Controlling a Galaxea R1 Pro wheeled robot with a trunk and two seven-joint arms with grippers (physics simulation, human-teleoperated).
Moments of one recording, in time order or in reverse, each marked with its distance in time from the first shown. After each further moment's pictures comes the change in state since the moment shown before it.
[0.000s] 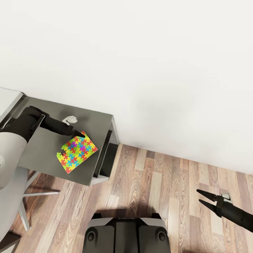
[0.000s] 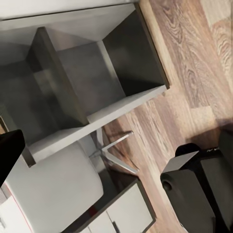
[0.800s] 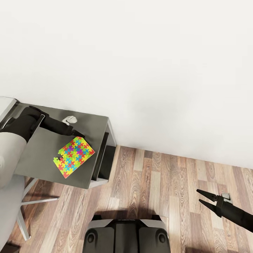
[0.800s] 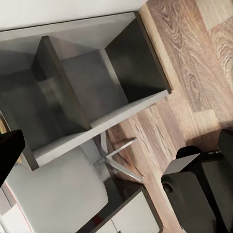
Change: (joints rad) left arm 0.000 0.002 0.000 0.000 0.000 -0.007 0.000; right arm 0.000 0.000 0.000 0.000 0.000 -0.002 -0.001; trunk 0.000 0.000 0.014
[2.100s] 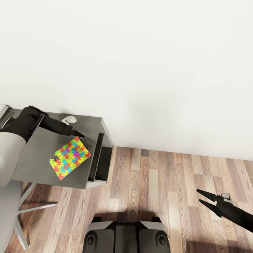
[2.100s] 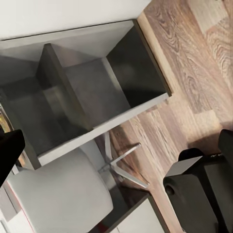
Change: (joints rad) left arm 0.000 0.003 0.003 -0.001 0.000 -0.001 0.000; right arm 0.000 0.000 0.000 0.000 0.000 0.002 0.001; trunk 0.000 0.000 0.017
